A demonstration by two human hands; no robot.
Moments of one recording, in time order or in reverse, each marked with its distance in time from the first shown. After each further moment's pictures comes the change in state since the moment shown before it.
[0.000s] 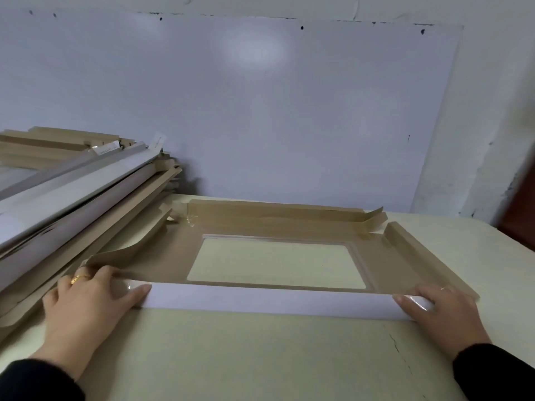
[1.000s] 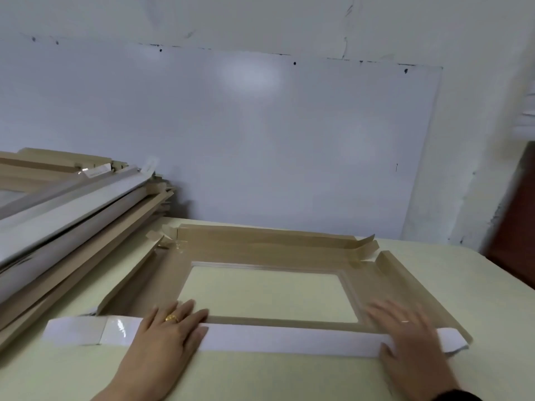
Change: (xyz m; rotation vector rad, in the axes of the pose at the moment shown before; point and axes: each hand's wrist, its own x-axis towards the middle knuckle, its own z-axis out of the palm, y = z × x) left_hand -0.035 0.085 0.017 0.003 -0.276 0.487; right_hand -0.006 -0.040 -0.002 -0.246 0.068 -0.366
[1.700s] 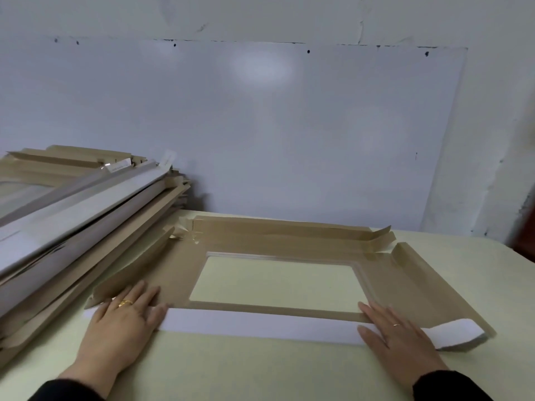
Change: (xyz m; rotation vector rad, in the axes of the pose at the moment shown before) left_hand -0.007 -0.070 -0.009 -0.064 0.061 -0.312; right_hand 0.001 -0.017 0.032 0.178 -0.497 0.129
